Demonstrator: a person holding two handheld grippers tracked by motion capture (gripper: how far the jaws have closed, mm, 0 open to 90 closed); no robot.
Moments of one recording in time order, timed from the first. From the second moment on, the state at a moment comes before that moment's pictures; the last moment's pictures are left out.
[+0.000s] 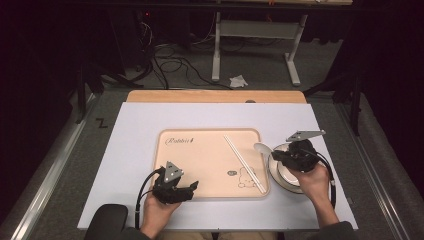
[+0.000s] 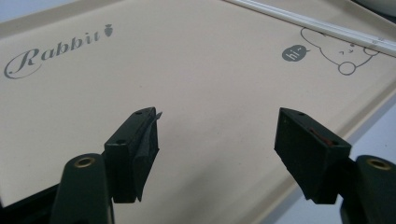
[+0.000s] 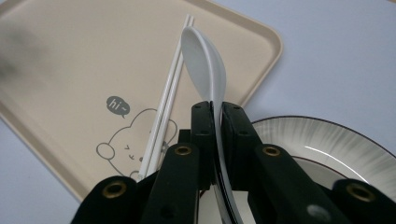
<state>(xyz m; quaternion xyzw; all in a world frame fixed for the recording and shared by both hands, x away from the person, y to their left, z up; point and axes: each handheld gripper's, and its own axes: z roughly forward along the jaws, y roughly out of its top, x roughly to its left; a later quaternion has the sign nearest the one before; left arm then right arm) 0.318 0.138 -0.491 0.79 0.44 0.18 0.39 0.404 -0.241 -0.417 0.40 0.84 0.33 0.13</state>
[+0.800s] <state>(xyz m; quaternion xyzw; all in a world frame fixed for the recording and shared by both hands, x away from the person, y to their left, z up) 0.316 0.142 -0.490 0.79 0.44 0.18 0.39 0.415 -0.206 -0.427 0.38 0.86 0.31 0.13</state>
